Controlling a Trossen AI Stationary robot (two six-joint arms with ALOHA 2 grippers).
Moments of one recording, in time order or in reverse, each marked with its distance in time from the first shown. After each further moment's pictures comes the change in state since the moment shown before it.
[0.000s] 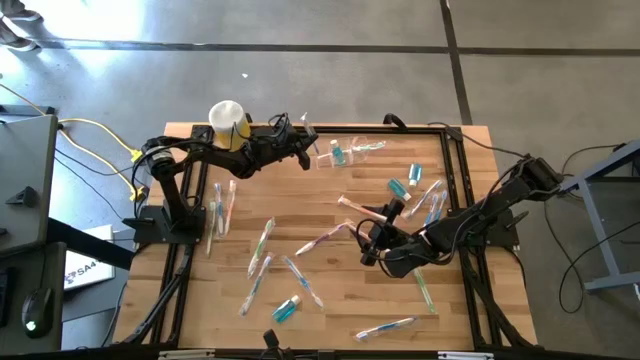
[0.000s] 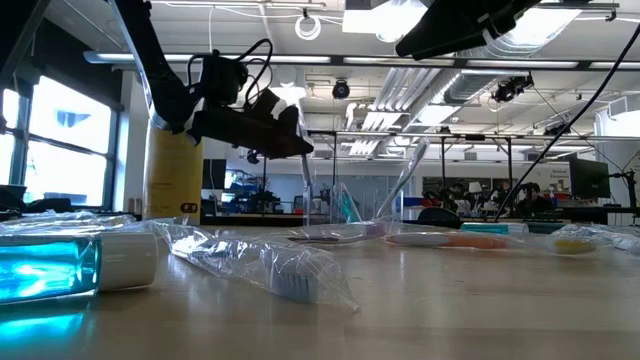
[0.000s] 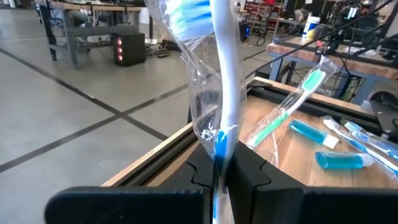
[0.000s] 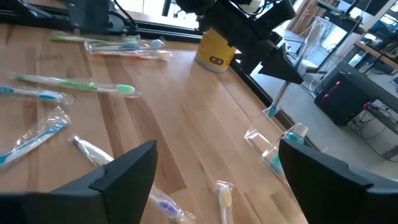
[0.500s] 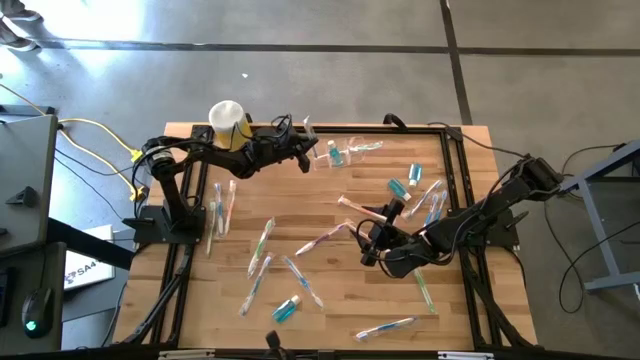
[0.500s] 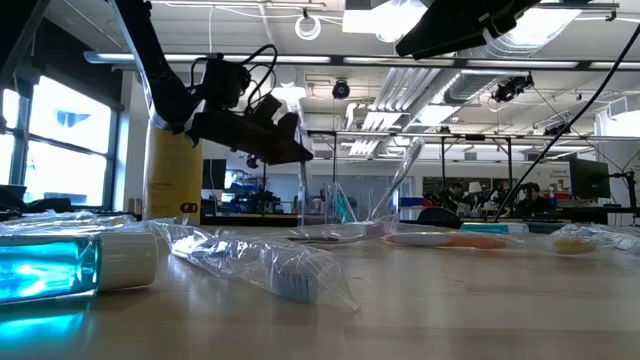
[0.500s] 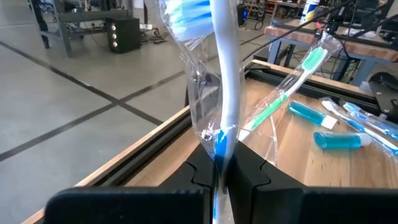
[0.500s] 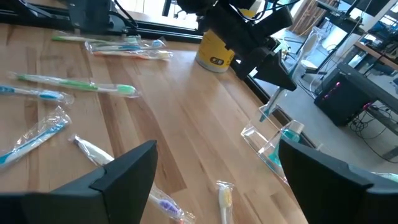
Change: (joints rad) left arm -0.002 0.001 0.001 -0.066 0.027 0.015; right arm 0.000 0.000 0.000 0.001 0.002 -0.001
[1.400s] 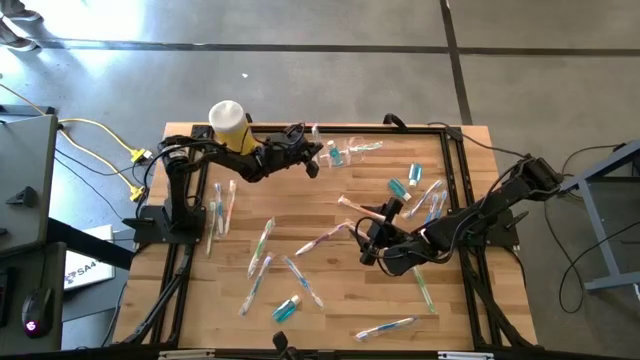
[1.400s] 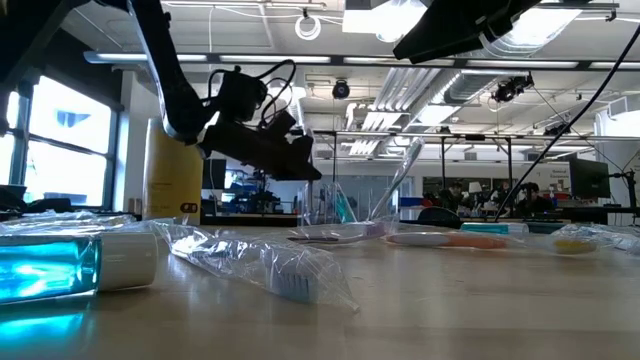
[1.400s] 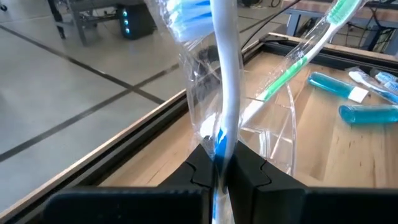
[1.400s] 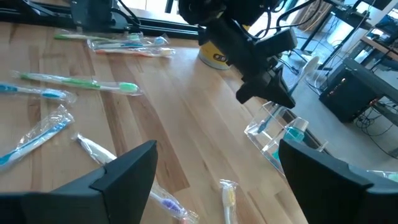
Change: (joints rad) left arm -0.057 0.118 0.065 -0.018 -0.120 0.044; right arm -0.018 0.000 0.000 0.002 -0.032 0.003
